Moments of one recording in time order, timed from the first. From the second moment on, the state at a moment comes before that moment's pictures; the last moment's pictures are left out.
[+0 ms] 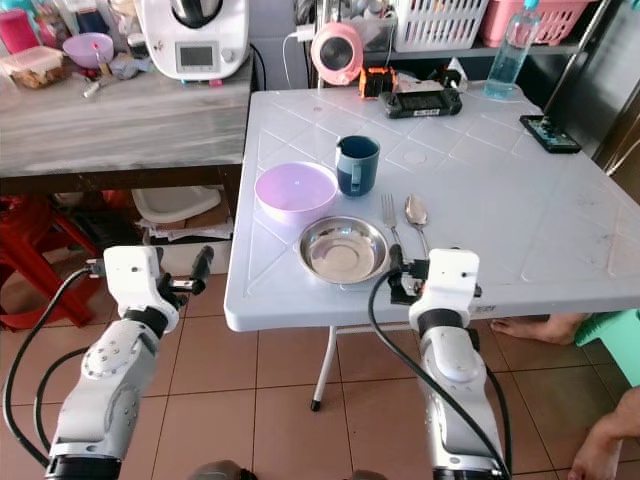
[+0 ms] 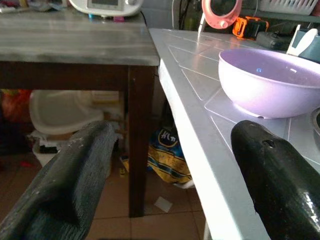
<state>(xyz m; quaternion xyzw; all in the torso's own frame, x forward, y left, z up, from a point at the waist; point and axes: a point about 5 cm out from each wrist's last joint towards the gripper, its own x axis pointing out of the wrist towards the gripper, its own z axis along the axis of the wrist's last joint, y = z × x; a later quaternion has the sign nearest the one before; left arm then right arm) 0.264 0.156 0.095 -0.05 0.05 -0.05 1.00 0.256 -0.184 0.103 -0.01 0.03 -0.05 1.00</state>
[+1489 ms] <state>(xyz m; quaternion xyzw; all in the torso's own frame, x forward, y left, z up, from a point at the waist) 0.240 0.173 0.102 0.00 0.07 -0.07 0.99 0.306 -0.161 0.097 0.10 0.08 0.15 0.98</state>
